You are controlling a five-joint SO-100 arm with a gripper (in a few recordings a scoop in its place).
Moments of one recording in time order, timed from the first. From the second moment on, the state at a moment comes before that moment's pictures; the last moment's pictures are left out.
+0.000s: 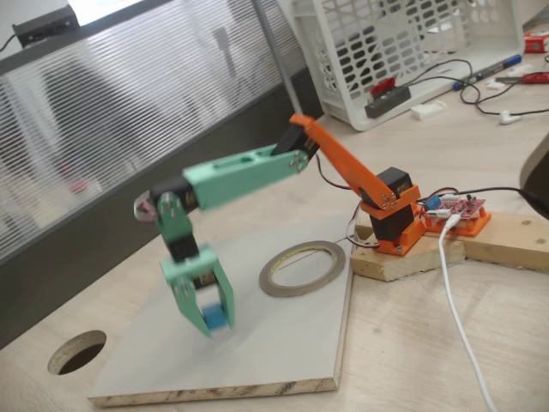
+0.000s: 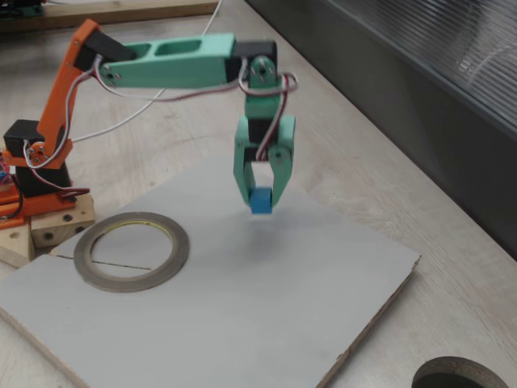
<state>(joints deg) -28.2 63.6 54.8 91.8 100.4</state>
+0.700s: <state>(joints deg) -12.9 78.3 60.2 91.6 100.2</state>
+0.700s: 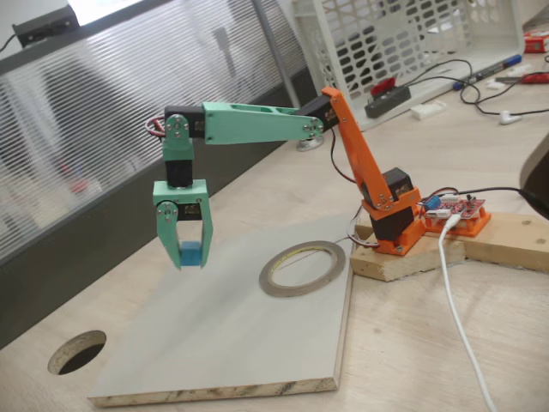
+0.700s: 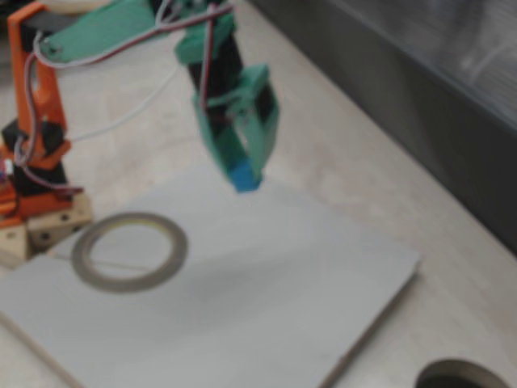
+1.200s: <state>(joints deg) 6.7 88.9 75.8 91.6 100.5</state>
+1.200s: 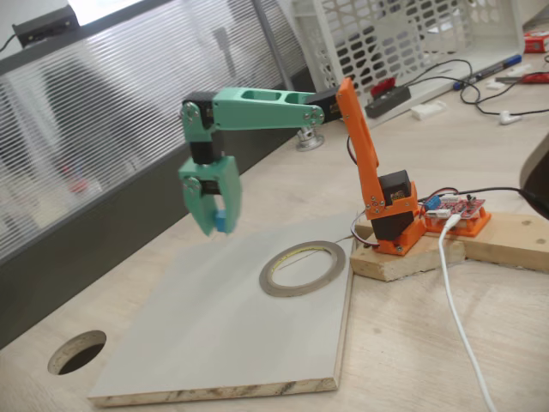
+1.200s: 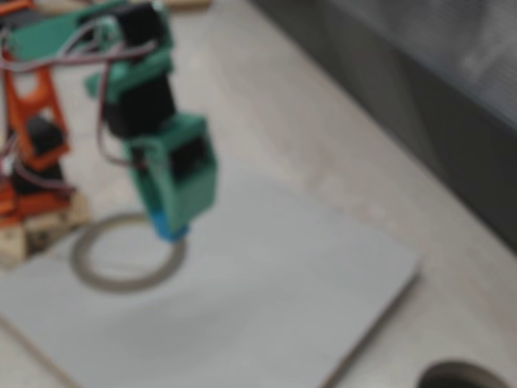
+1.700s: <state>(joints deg) 6.4 116.6 124.0 83.9 100.6</state>
